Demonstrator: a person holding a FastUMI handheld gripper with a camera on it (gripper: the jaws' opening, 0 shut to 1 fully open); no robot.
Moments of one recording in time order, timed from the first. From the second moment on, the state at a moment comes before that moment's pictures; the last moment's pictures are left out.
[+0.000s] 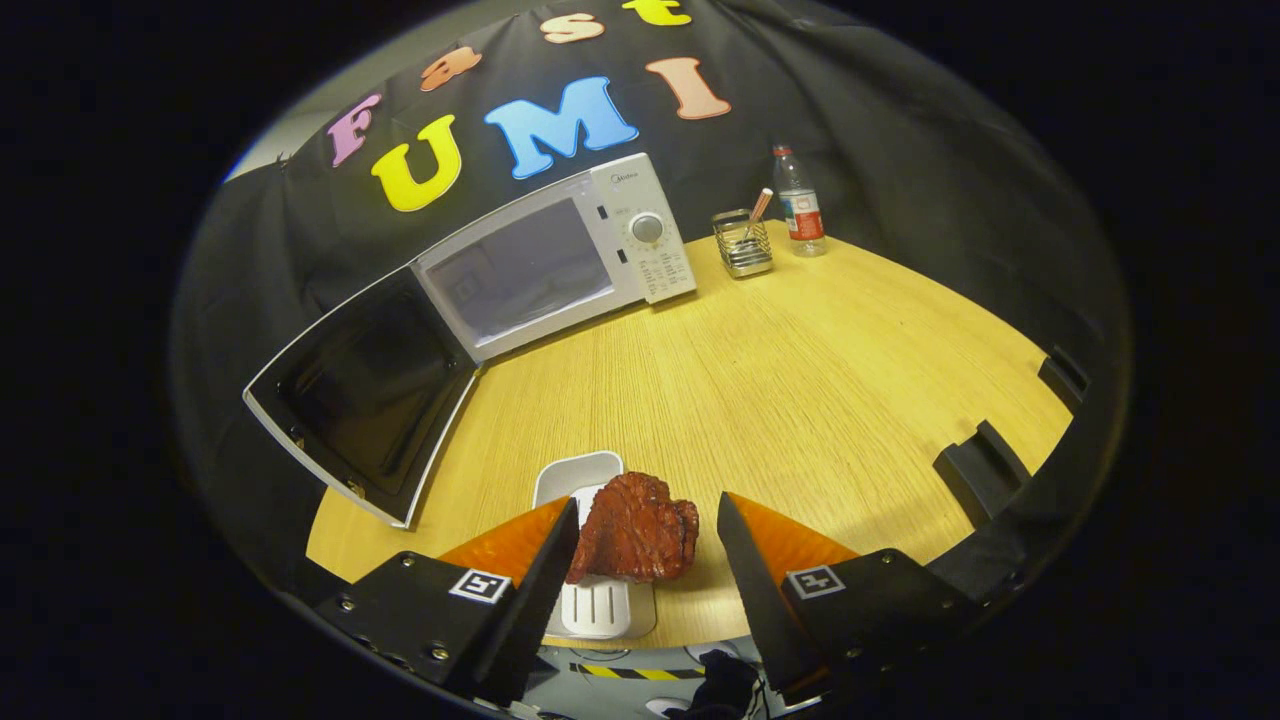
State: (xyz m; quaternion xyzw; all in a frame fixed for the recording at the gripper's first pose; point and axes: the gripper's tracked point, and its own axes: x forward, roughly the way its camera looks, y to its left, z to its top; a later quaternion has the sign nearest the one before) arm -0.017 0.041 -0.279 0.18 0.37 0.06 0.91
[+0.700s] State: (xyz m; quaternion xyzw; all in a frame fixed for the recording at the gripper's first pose) arm -0.016 0.069 -0.252 0.20 0.36 0.10 0.91
